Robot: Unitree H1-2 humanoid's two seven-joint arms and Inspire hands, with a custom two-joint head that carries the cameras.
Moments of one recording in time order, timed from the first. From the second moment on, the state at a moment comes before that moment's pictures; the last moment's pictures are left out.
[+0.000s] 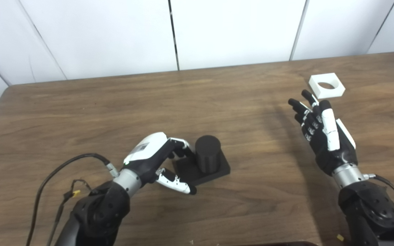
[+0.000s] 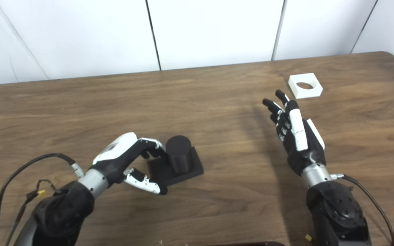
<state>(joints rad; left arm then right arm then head) -0.19 0.30 -0.39 -0.49 0.67 0.46 -0.60 0.02 -0.19 -0.18 -0.34 0.28 0.30 0.09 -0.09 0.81</state>
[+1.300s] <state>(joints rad) -0.15 -0.03 -0.34 -0.64 1.54 0.30 -1.17 0.01 -0.22 -0.18 -0.31 0.27 0.30 0.09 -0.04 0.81</state>
